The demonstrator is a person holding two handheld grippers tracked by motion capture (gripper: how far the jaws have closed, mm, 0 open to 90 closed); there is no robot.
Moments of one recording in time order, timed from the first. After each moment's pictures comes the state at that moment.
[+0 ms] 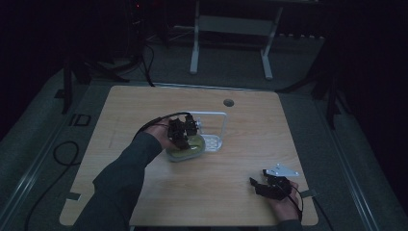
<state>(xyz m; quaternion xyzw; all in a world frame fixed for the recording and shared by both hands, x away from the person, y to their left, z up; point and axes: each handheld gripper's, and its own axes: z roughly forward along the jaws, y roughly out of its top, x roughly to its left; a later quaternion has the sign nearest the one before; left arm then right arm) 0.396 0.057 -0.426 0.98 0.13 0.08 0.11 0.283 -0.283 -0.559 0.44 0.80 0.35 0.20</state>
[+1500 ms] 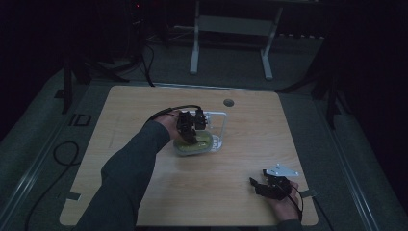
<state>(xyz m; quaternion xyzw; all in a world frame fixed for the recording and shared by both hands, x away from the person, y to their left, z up) 0.415 0.032 -0.414 0.99 0.07 0.07 0.10 0.283 -0.283 -0.559 0.44 0.80 0.35 0.20</state>
